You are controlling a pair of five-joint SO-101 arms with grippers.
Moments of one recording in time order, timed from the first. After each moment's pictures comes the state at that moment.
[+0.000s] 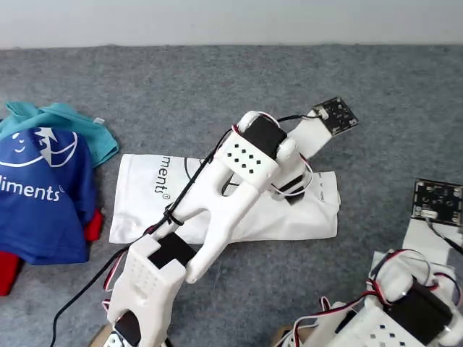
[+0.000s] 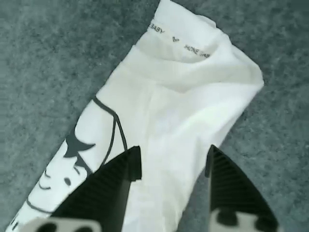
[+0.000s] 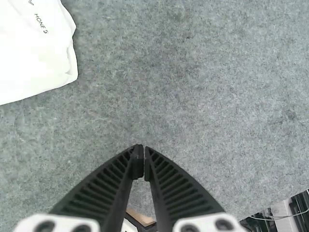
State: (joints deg) left arm 38.1 32.5 -39.9 95.7 -12.6; right arm 39.5 -69.9 38.6 99.5 26.2
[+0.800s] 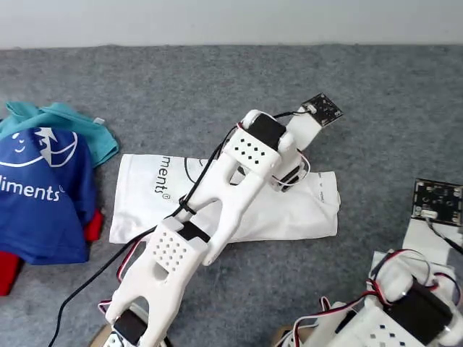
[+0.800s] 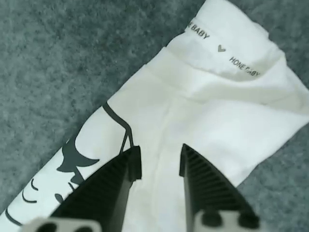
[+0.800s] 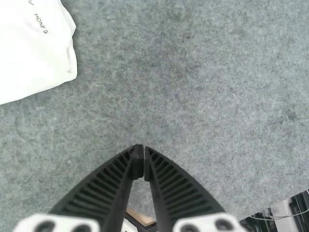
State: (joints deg) left arm 34.9 50.5 -58.1 99.2 -7.7; right arm 39.5 -69.9 38.6 99.5 26.2
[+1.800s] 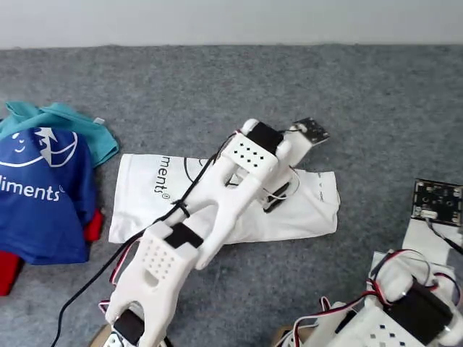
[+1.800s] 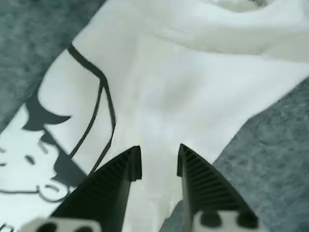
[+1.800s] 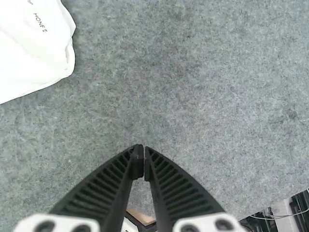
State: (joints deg) left arm 34.6 39.6 -37.4 99.2 -7.3; right arm 39.5 -69.9 38.6 99.8 26.2
